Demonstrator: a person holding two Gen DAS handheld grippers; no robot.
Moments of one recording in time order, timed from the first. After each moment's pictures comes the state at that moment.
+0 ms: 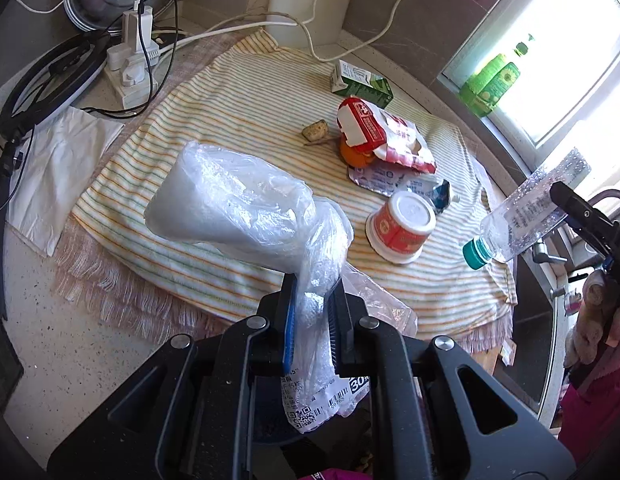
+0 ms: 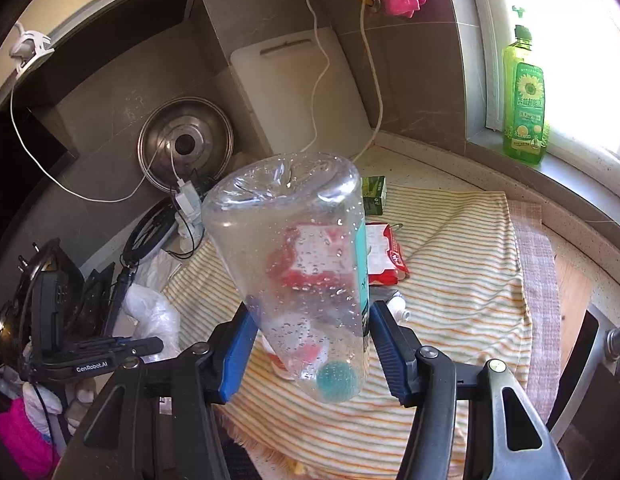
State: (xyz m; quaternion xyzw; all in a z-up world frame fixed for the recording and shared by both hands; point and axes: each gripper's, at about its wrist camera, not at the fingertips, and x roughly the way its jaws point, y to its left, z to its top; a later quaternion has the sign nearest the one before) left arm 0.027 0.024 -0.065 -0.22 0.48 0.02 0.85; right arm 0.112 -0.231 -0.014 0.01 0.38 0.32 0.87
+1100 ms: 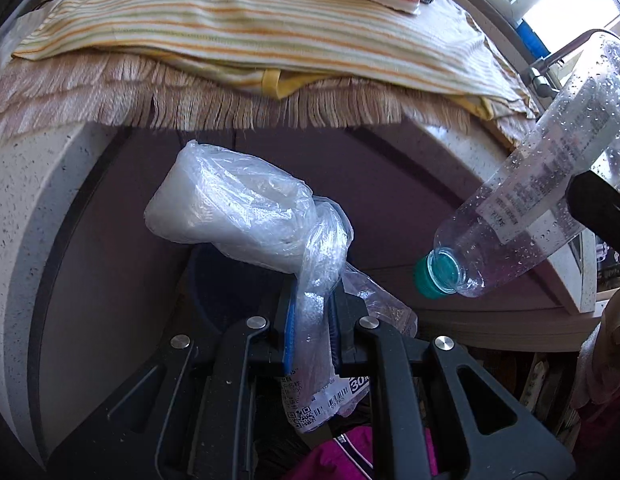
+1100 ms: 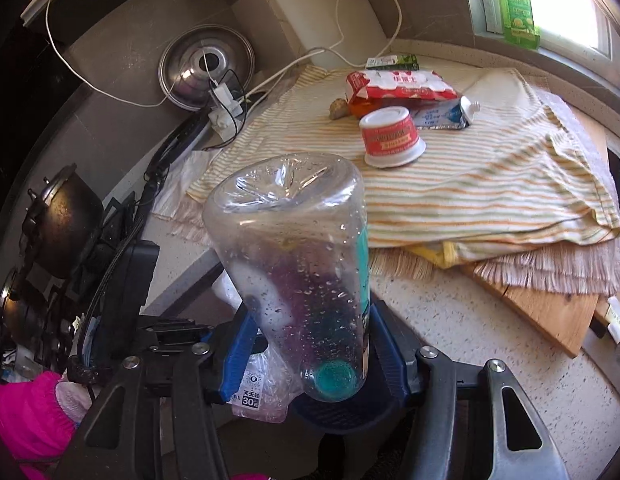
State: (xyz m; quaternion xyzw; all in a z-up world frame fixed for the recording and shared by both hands) left arm -0.066 -0.028 -0.192 -0.14 0.60 -0.09 0.78; right arm -0.059 -0.191 -0.123 0.02 0.47 0.30 0.83
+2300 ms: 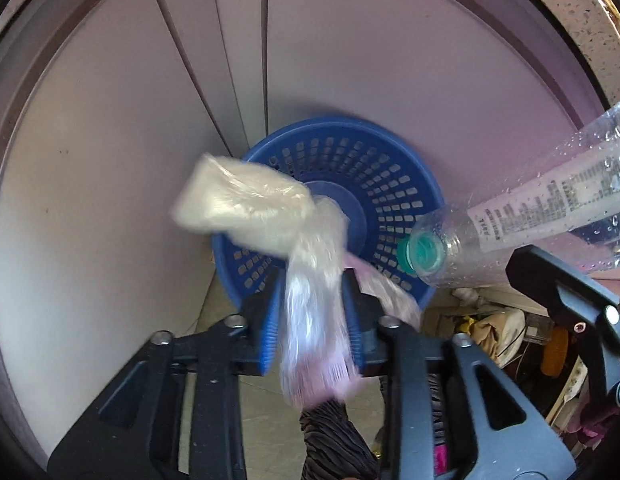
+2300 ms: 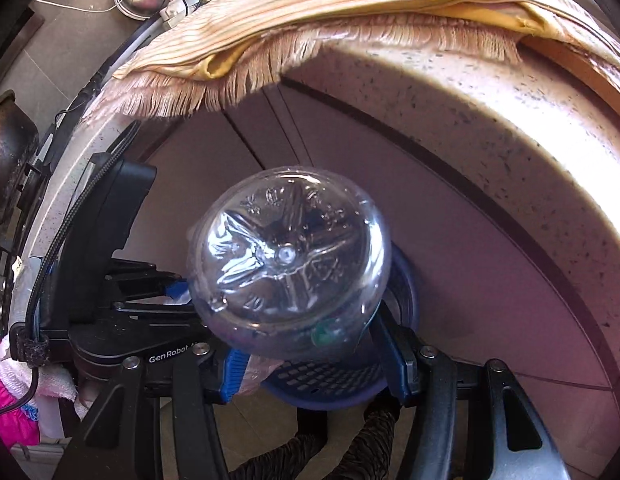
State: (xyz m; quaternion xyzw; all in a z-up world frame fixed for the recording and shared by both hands) left arm -0.055 -0.036 -0.293 -0.06 0.68 -0.04 0.73; right arm -0.064 -0.150 -0.268 -0.03 0.56 0.26 0.79
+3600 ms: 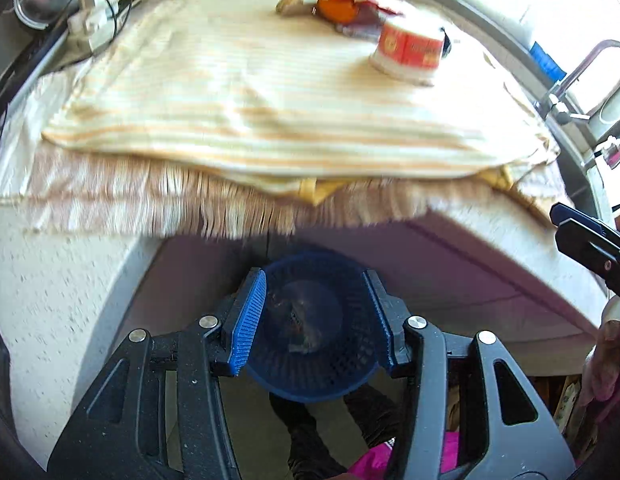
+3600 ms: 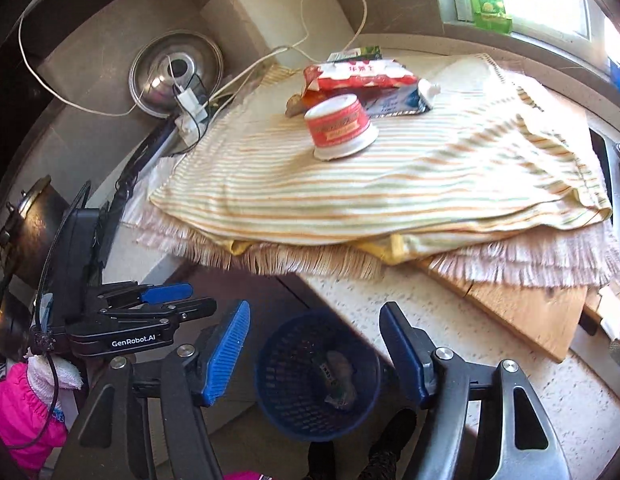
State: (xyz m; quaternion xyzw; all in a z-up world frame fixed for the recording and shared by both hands) left arm -0.039 -0.013 -0.146 -0.10 0.54 -0.03 0.83; right arm -0.038 -0.225 -0.131 0.04 0.46 0.27 0.84
